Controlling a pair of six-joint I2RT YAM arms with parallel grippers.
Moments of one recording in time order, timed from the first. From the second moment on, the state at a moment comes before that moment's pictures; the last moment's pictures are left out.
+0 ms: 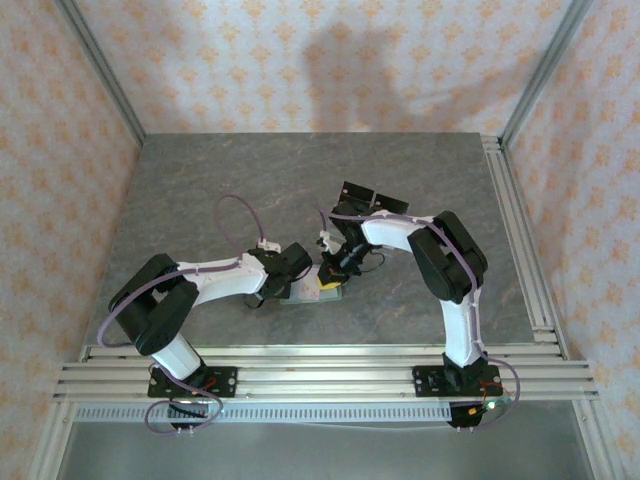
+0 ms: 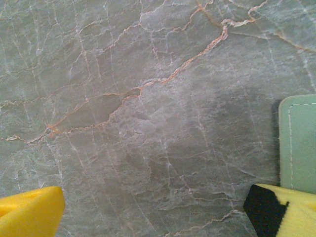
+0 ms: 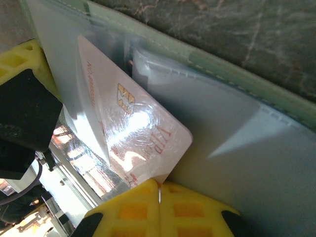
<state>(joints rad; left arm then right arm) -0.73 1.63 0.84 -0.70 -0.52 -0.73 0.62 2.04 1.29 -0.74 -0.74 0.27</state>
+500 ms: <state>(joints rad) -0.73 1.63 0.85 -0.70 -0.52 -0.73 0.63 2.05 1.33 -0.77 -0.73 0.27</state>
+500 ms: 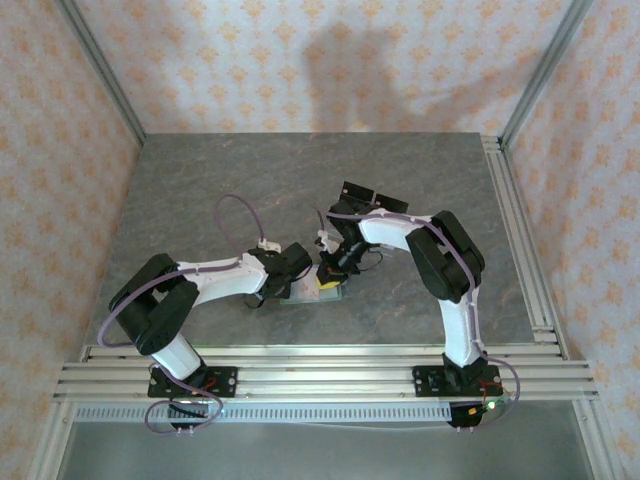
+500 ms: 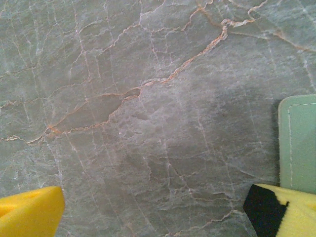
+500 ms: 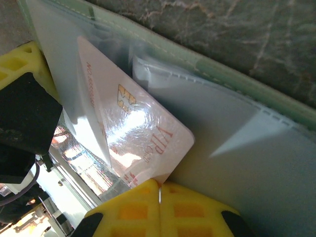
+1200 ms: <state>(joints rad) -0.73 1.63 0.85 -0.71 -0.53 -0.73 0.59 1.90 1.22 -0.67 -0.68 0.39</state>
